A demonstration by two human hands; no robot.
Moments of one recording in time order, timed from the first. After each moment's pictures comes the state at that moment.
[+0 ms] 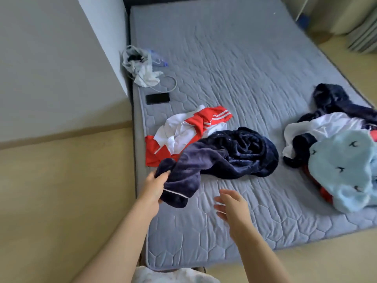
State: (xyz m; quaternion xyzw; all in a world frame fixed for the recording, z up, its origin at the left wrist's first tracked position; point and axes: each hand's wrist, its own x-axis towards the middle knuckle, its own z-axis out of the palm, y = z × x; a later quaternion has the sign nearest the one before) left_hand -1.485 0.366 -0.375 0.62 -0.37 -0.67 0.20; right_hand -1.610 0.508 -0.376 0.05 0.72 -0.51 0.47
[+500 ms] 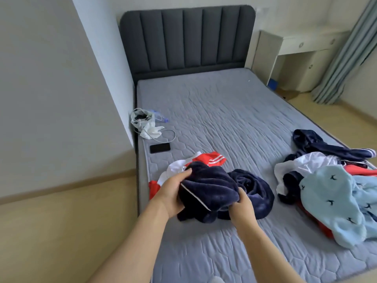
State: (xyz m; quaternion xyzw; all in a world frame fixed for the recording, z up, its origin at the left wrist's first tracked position) left_hand -1.513 0.364 -0.250 0.35 -0.32 -0.88 0.09; right_hand -1.621 0.491 -0.294 -0.13 0.75 -0.56 0.32
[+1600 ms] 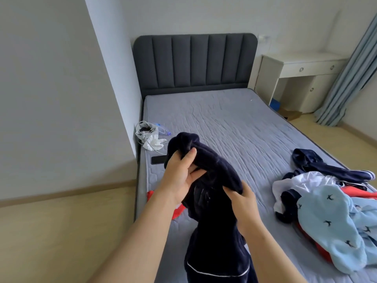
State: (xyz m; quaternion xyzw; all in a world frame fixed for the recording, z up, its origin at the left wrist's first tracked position) left_hand -1.546 0.391 -0.189 0.23 -0.42 -0.81 0.34; right_hand -1.647 0.509 -0.246 -0.19 0.68 -0.64 0.29
